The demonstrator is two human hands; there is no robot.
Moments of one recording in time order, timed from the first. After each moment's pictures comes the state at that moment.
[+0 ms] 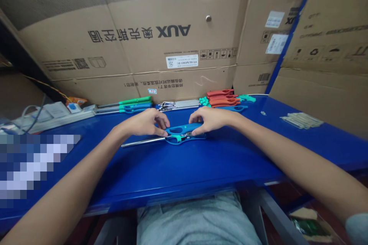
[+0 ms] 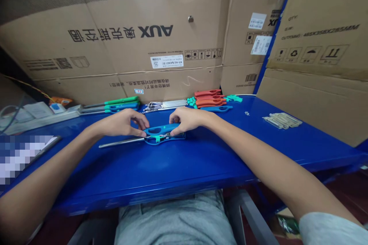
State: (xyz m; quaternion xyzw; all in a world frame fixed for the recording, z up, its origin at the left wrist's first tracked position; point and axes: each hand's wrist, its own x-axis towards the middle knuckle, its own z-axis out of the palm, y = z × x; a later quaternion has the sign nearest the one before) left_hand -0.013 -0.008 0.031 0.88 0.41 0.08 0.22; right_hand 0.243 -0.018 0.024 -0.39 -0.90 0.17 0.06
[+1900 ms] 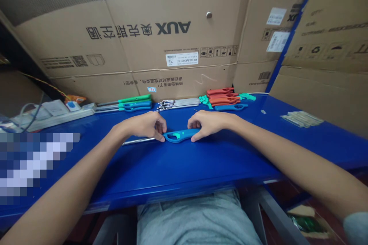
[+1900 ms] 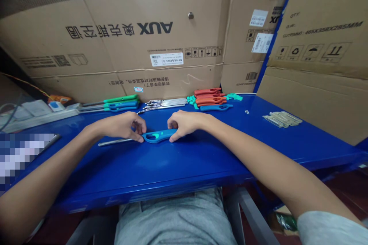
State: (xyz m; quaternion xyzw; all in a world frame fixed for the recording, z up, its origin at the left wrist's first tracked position) left_hand -0.016 -0.002 0.024 0.89 0.41 -0.01 0.21; right_hand 0.237 -0.020 0.015 -0.37 -0.91 0.17 0.01
